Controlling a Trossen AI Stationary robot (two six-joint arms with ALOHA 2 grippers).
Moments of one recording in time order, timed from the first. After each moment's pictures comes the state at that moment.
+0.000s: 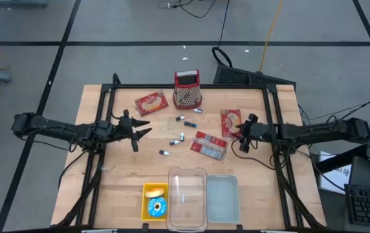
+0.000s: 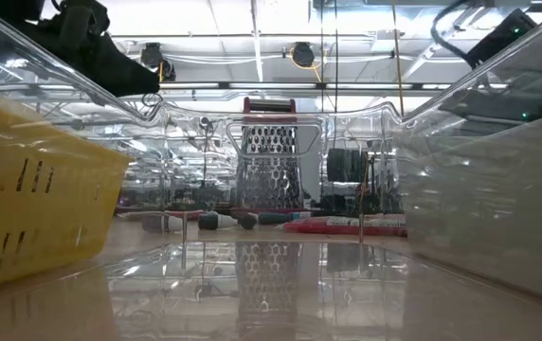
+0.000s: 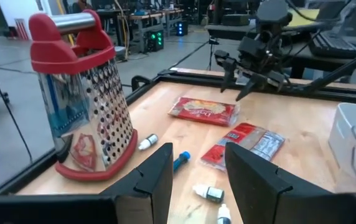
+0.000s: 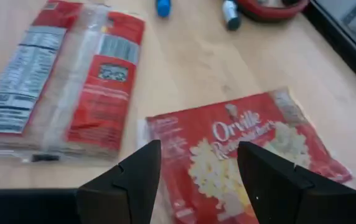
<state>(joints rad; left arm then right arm) -0.08 0.65 0.24 0.29 -0.39 -0.05 -0.08 0.74 0.21 -0.18 0.31 0.03</state>
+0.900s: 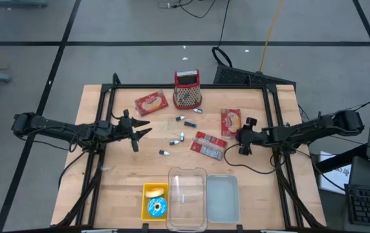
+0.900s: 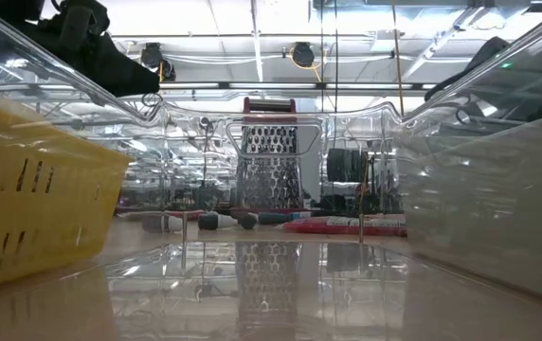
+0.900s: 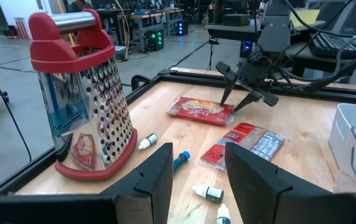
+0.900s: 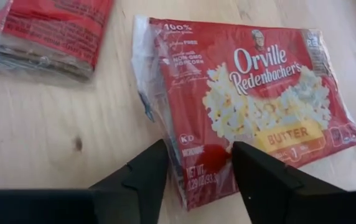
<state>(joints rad) -0.08 0.65 0.24 0.29 -0.39 -0.06 -0.01 1.06 0.21 -0.15 0.45 0.01</state>
